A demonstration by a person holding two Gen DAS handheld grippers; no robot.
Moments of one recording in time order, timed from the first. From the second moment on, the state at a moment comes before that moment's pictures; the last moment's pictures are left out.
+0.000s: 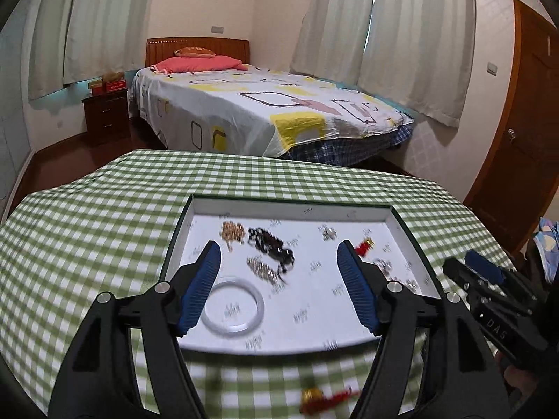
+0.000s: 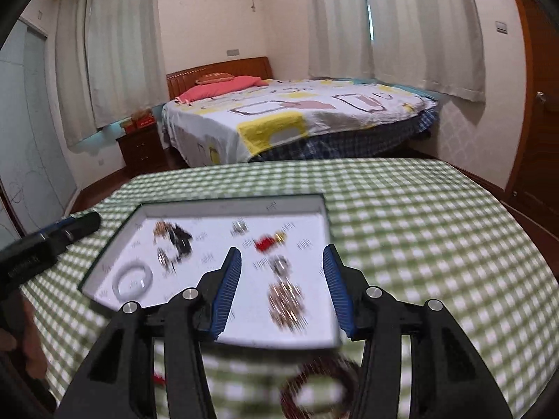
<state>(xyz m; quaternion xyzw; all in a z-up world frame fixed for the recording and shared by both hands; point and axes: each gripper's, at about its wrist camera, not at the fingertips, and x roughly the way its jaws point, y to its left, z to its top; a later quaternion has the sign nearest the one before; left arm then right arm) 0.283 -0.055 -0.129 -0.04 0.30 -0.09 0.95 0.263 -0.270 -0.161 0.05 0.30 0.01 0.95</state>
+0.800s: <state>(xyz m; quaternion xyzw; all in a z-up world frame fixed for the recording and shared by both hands) 0.204 -0.036 -0.159 -0.05 0.34 -0.05 0.94 0.210 -0.277 -0.222 0.05 0.39 -0.01 0.92</state>
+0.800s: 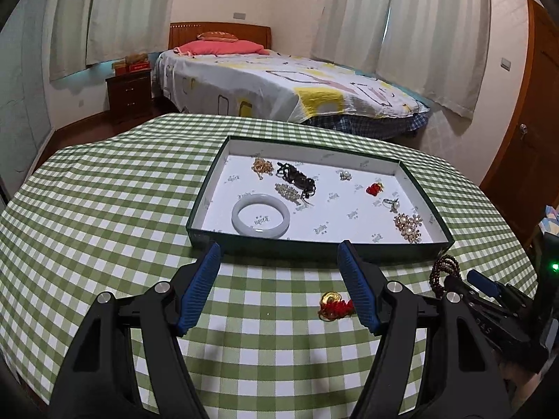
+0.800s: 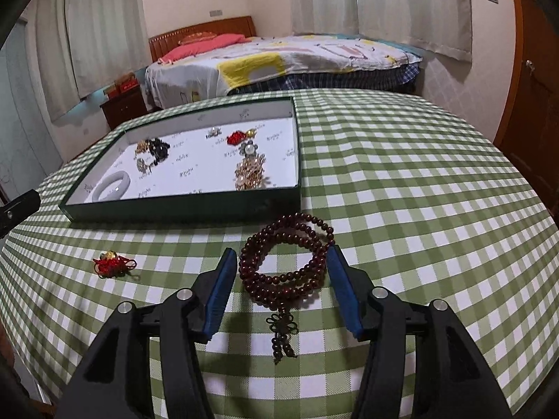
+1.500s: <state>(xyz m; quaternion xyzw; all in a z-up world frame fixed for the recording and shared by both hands) 0.208 -0.051 -0.185 -0.04 0.37 -0.06 0.92 0.220 -0.277 -0.233 0.04 0.42 -0.01 0.91</state>
